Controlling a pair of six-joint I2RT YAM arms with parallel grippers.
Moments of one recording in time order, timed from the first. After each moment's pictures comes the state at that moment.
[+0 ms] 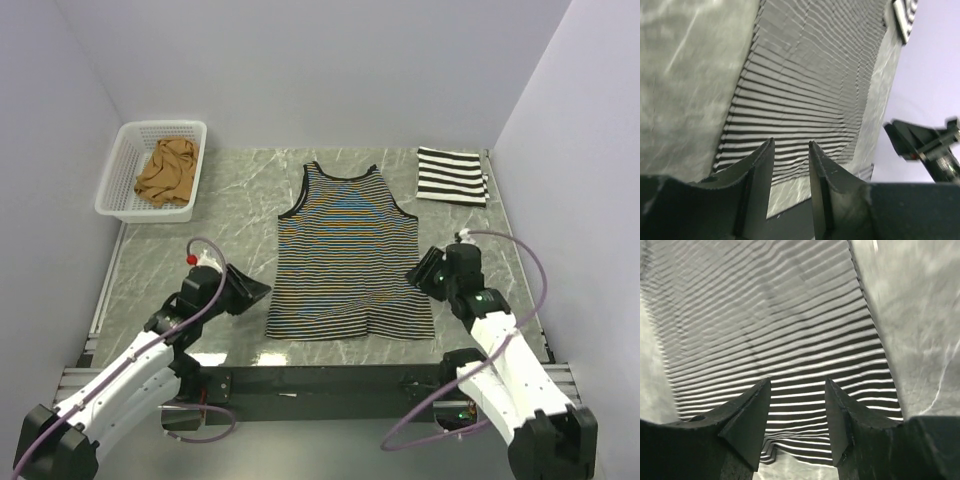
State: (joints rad) left arm -0.49 0.67 0.28 -0.16 0.12 -1.16; right arm 0.15 0.80 0.46 -0.43 -0.07 0.67
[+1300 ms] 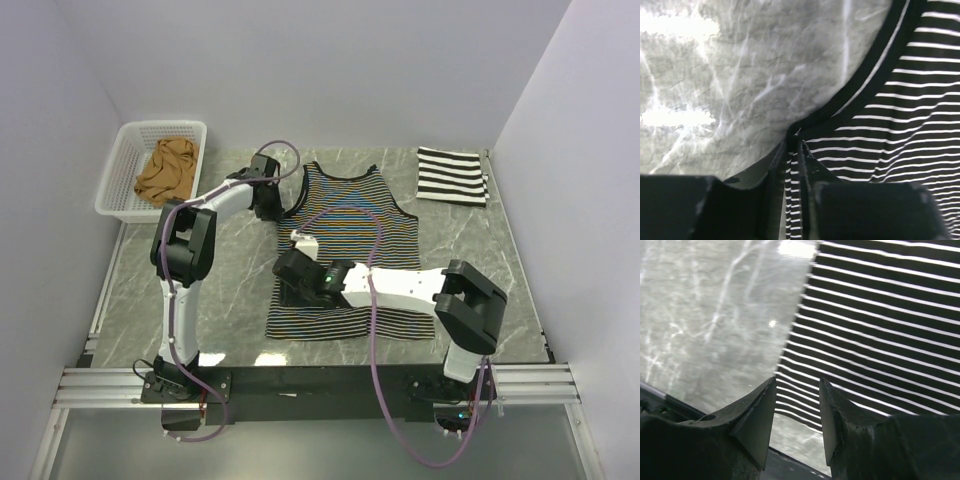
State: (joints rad) left arm -0.34 2.16 1.62 -0.47 0.02 -0.50; right arm 1.12 1.72 1.14 -0.35 0.25 0.93
